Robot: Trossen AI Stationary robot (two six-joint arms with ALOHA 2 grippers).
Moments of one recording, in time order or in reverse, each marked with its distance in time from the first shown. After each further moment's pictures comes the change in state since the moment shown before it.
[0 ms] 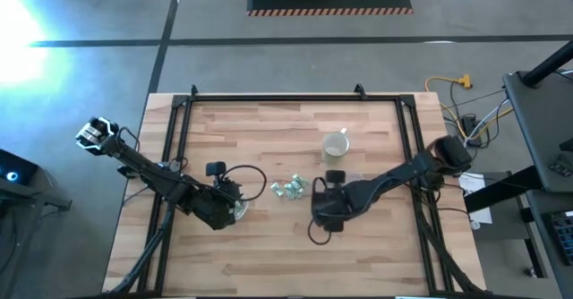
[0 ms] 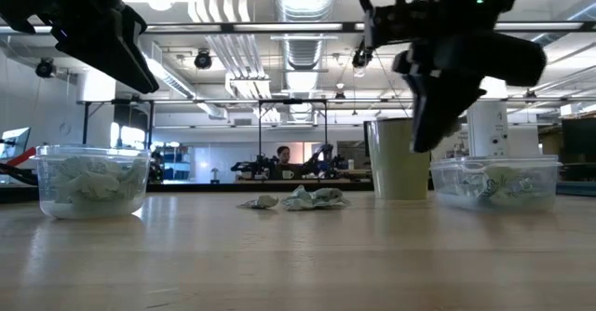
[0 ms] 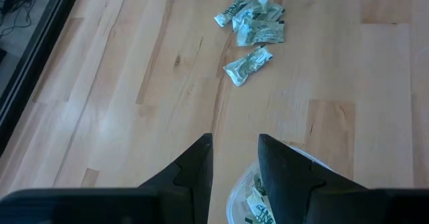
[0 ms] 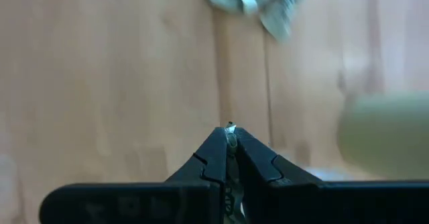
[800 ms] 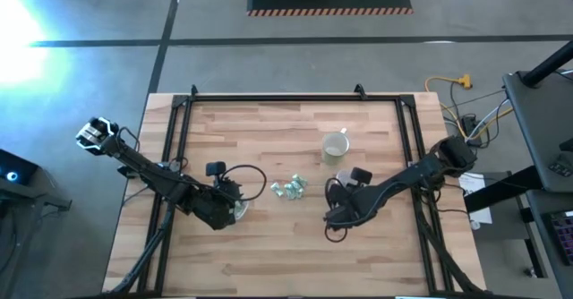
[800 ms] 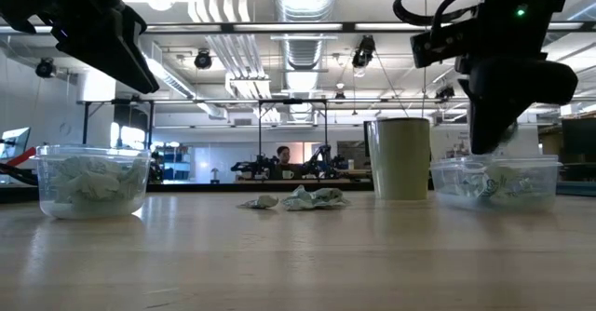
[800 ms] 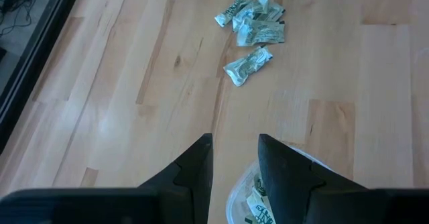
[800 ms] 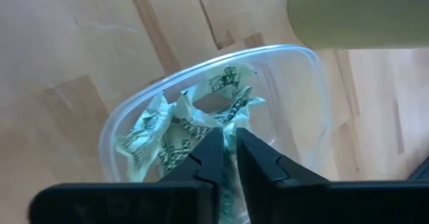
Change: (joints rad) left arm 0.001 0.000 0.000 0.000 0.000 -0.004; right arm 0.056 -0.030 -0.061 -0.268 0.055 0.452
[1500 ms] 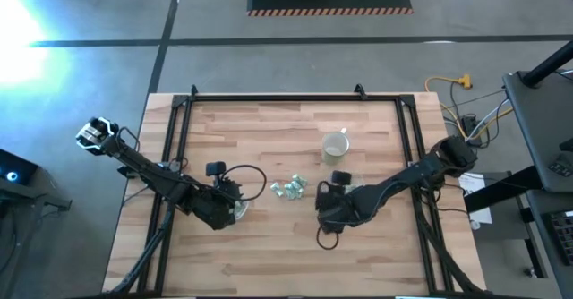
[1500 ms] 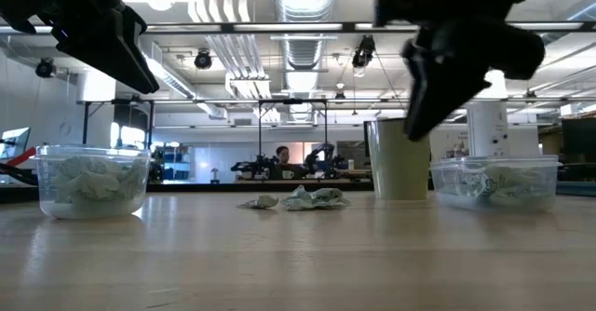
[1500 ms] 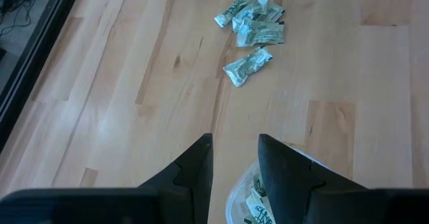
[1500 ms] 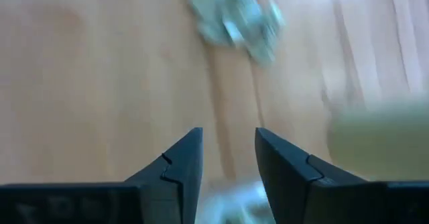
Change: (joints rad) left arm 0.000 0.000 -0.002 0.004 0.000 0.000; right arm 0.000 -0.006 0.023 0.318 0.062 -0.350
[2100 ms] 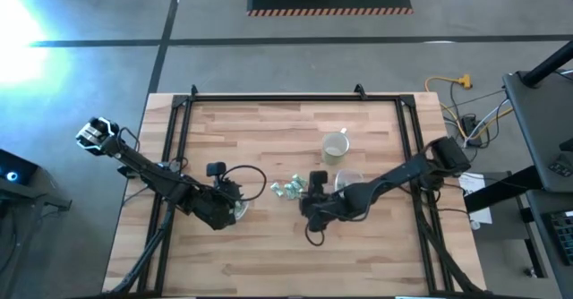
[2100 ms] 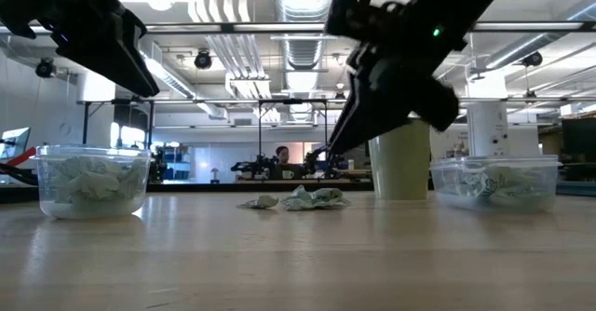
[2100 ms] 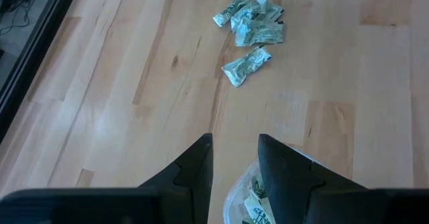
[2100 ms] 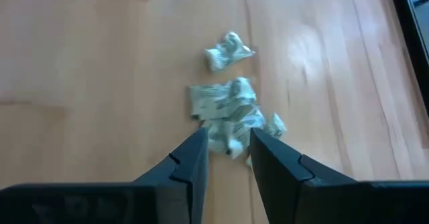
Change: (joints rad) left arm 0.000 0.000 -0.018 0.026 0.000 0.000; right arm -0.073 0.070 -0.084 0.503 0.061 -0.399
